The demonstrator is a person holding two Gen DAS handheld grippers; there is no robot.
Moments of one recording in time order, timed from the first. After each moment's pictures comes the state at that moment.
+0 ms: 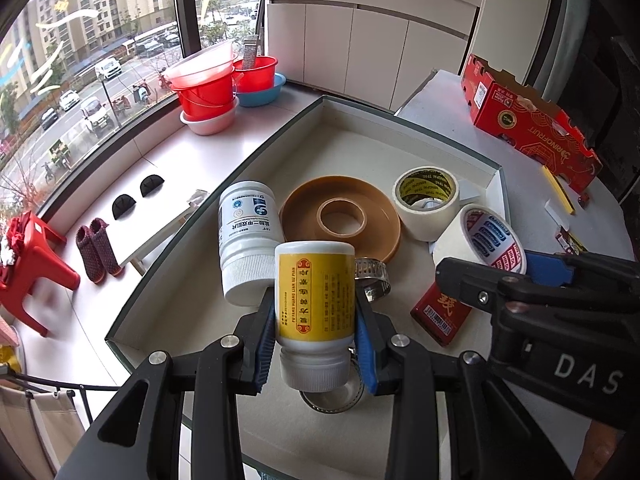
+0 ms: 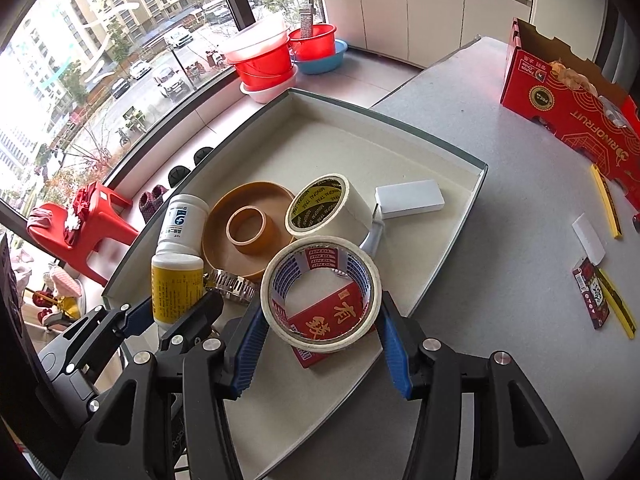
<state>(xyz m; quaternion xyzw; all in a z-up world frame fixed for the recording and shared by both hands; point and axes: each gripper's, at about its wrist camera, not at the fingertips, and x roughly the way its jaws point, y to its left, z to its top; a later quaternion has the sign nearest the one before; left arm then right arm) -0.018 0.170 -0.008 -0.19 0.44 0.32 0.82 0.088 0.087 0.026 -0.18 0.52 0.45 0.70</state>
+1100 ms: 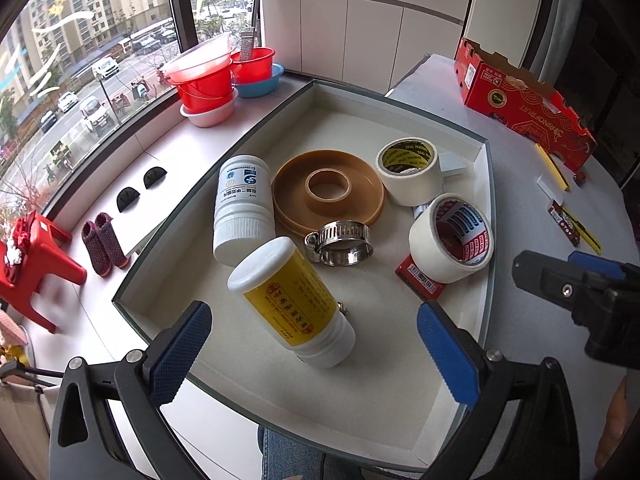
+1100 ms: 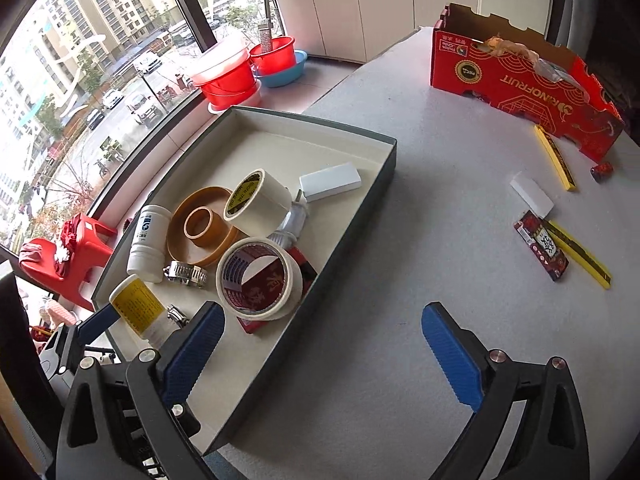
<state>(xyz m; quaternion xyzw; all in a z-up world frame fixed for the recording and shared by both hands) -0.031 0.145 -0.005 -0.18 0.46 0.31 0.81 0.113 0.016 0.029 -0.14 0.54 0.39 0.73</state>
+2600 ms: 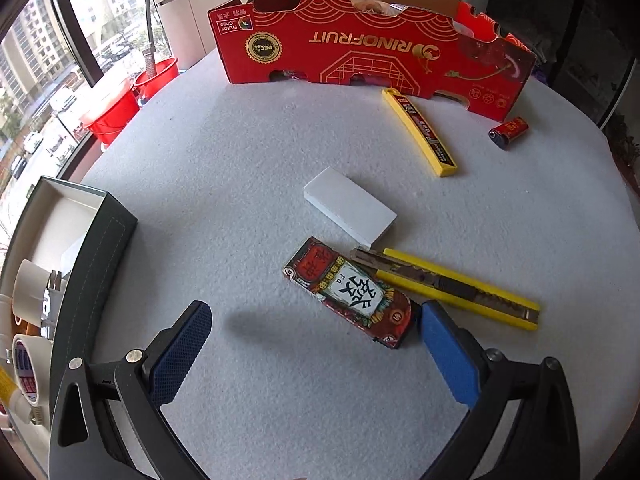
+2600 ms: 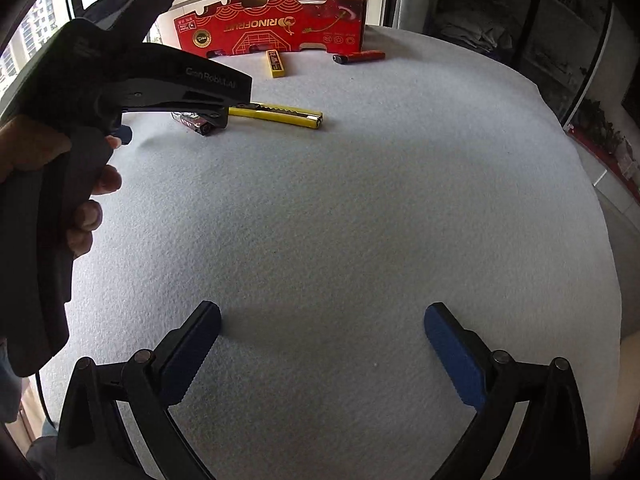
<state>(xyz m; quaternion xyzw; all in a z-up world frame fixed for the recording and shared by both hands) 0.241 -0.005 -0.040 -0.13 0.52 0.24 0.81 0.176 -0.225 -0.028 -0.14 0.50 0.24 0.82</state>
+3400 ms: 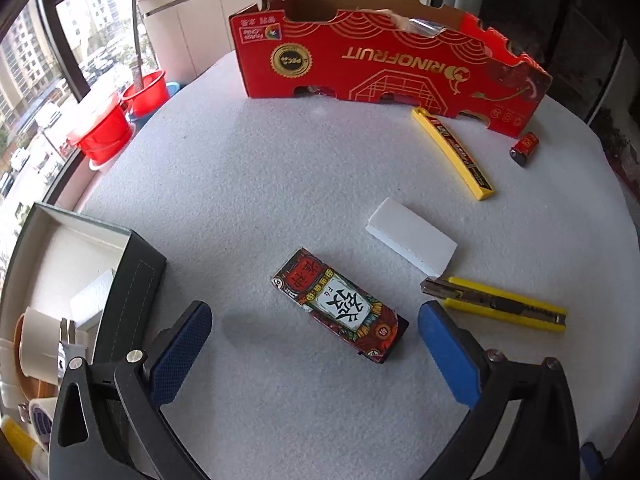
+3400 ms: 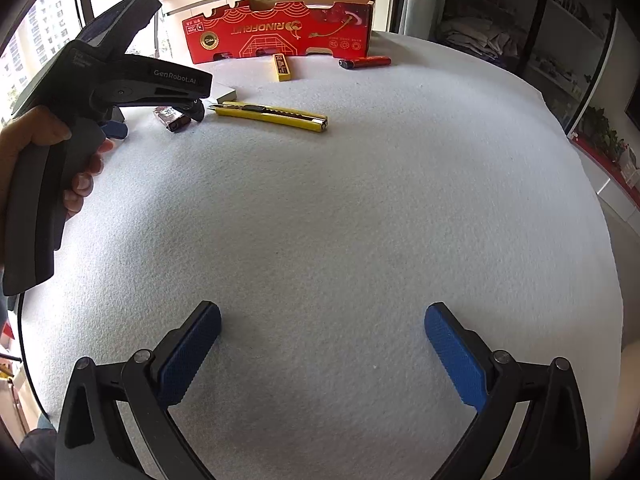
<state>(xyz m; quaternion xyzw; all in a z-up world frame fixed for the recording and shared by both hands) 0.234 0.034 -0.038 -0.09 0.50 0.20 0.84 0.174 -0.224 -0.028 -0.14 0.49 0.25 0.82</state>
